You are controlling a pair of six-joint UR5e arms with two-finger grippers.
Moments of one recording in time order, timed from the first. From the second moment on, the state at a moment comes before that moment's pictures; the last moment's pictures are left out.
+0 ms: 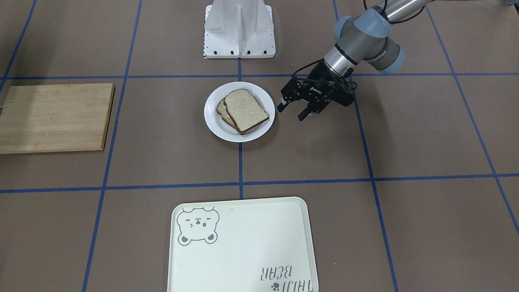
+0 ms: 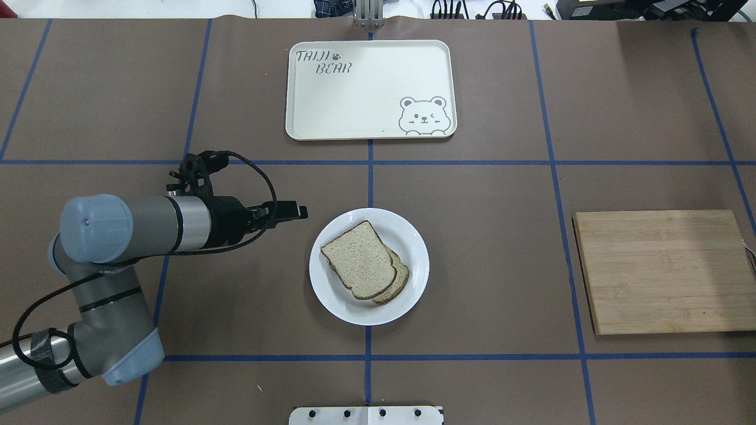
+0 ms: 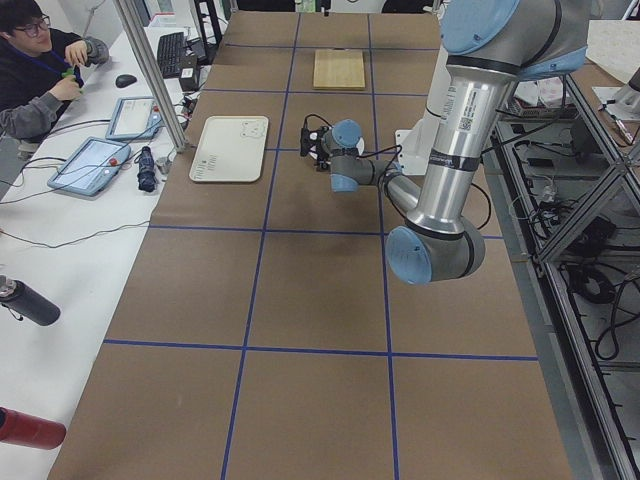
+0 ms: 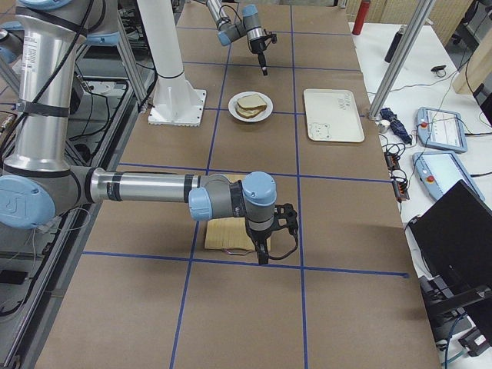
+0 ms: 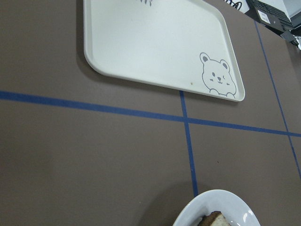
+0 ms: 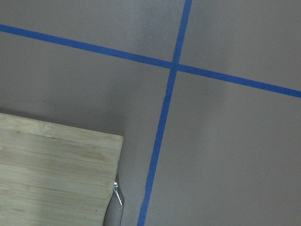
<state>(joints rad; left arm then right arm) -0.49 -1.88 -1.71 -2.58 -1.73 -1.54 1.49 -1.76 1.75 -1.42 2.29 -0.04</state>
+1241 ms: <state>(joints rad) -0.32 -1.87 -1.62 -2.82 -1.59 -1.63 1.49 -1.73 1.72 -1.41 2.29 -0.03</state>
